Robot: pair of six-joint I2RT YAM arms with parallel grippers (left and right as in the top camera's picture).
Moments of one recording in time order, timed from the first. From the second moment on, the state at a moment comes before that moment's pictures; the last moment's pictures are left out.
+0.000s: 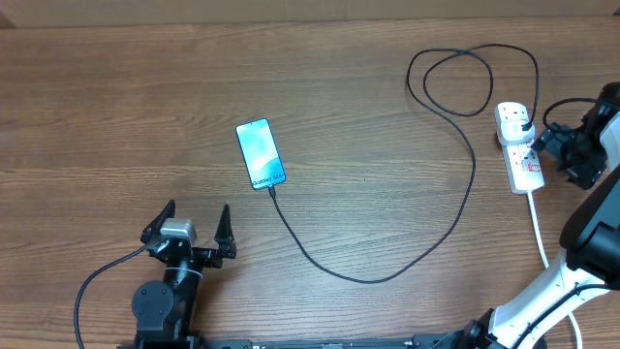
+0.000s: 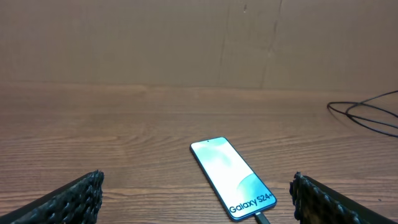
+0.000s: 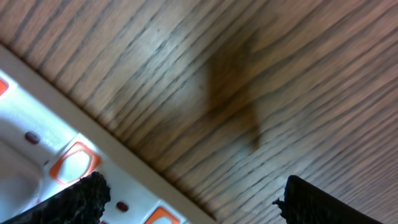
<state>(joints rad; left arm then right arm) -0.01 0.02 0.01 -0.07 0.12 -0.10 -0.54 2.10 1.57 -0.88 0.02 0.23</state>
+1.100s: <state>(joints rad) -0.01 0.02 0.01 -0.07 0.12 -0.10 -0.55 2.10 1.57 -0.85 -0.06 0.23</state>
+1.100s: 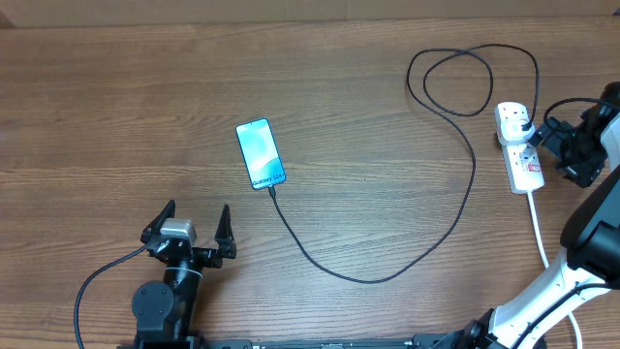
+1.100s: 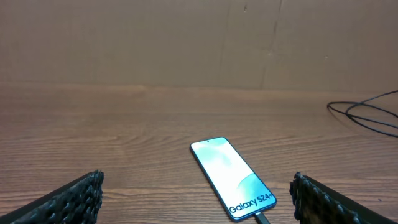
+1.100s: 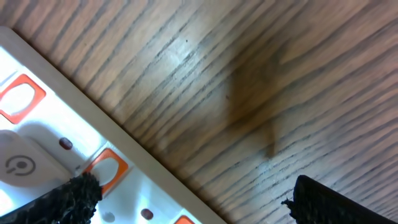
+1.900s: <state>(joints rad) -0.01 0.02 0.01 -0.07 0.12 -0.10 -0.55 2.10 1.57 -0.85 -0.06 0.23</state>
